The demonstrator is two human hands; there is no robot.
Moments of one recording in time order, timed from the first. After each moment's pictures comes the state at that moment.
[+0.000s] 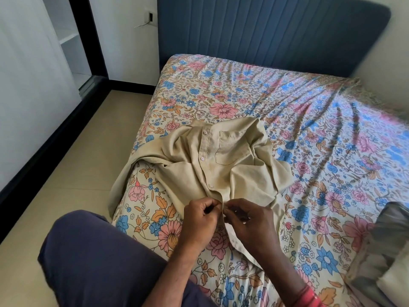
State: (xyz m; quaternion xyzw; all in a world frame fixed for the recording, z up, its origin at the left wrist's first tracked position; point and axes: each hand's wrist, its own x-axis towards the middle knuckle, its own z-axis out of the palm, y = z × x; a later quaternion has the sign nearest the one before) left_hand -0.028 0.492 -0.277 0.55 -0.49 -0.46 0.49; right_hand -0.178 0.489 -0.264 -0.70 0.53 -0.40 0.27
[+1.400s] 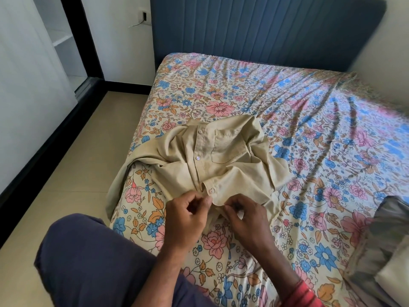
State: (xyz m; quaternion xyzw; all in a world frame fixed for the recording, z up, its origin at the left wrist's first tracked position) left_hand -0.008 0.491 -0.284 0.54 -0.57 -0.28 0.56; right_hand -0.183 0.477 -0.281 -0.71 0.56 -0.37 0.20
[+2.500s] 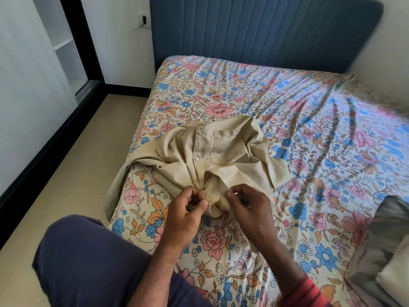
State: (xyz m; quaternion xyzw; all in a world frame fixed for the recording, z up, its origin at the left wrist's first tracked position) left_hand -0.003 0.491 -0.277 0.51 -0.51 -0.45 0.52; right_hand -0.180 0.471 -0.258 -0.63 0.56 -0.44 0.31
